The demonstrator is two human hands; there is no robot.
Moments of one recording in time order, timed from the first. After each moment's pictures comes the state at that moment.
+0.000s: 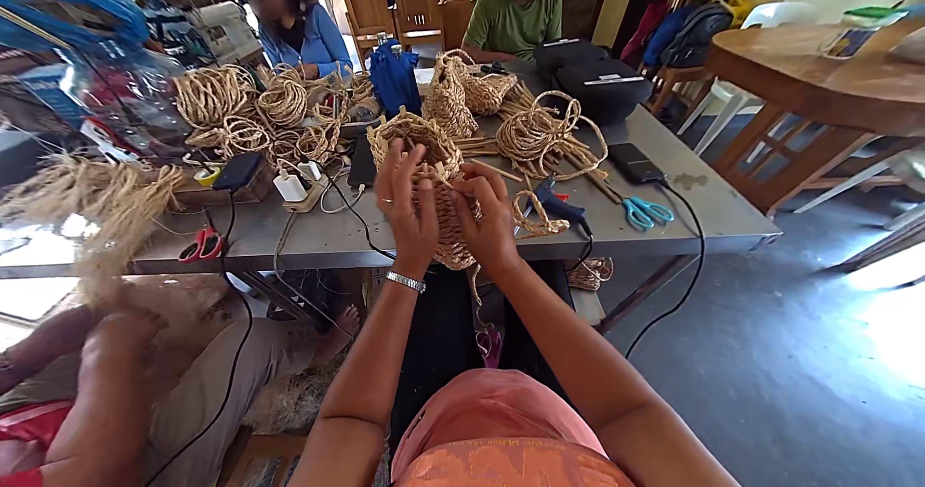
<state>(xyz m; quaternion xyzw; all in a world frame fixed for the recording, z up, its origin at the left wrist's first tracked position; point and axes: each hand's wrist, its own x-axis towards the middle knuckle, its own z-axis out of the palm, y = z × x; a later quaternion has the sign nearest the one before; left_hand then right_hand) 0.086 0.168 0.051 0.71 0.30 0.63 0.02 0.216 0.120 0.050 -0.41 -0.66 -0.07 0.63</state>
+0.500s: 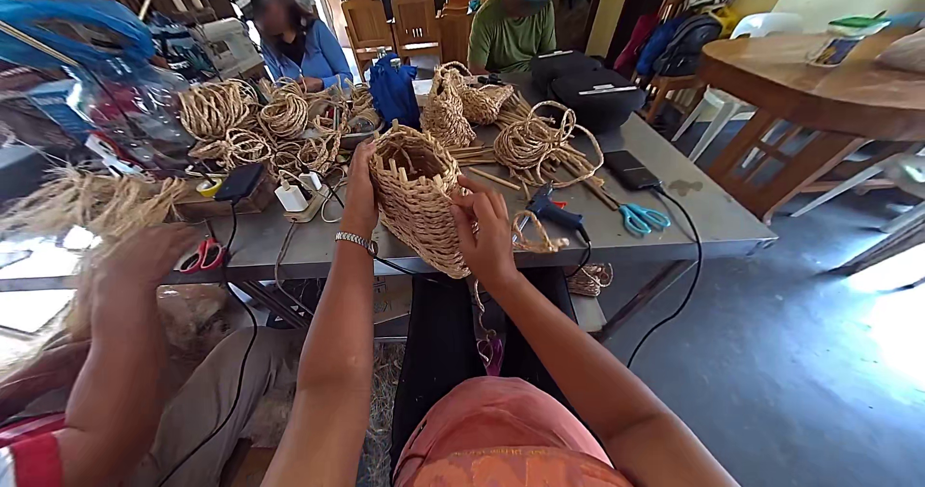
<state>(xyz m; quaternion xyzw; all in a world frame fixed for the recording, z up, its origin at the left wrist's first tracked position) 0.037 0.266 0.086 0.60 0.31 0.59 0.45 0.212 0.113 0.045 -0.44 -0.65 -0.10 0.61</state>
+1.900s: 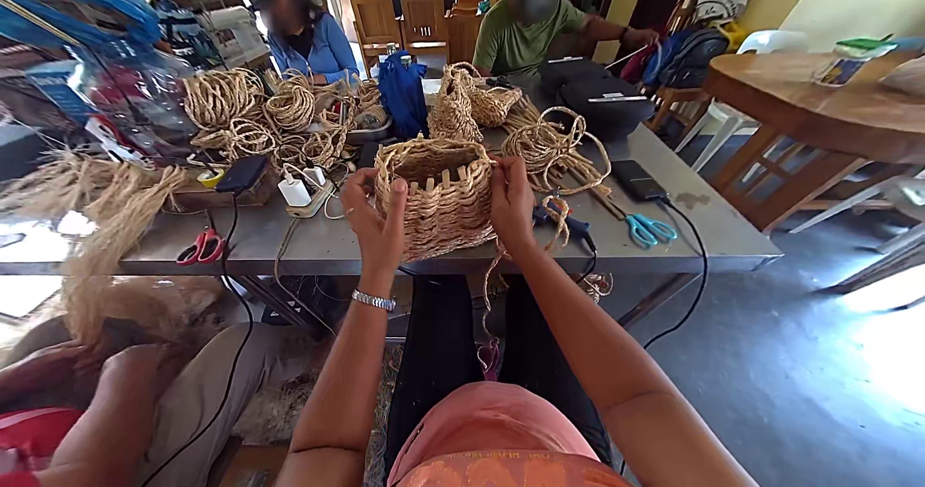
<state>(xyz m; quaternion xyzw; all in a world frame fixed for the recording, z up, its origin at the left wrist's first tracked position) 0.039 0.178 0.062 0.64 0.37 0.65 0.18 0.254 0.166 0.063 -0.49 -0.59 -0.01 0.64</state>
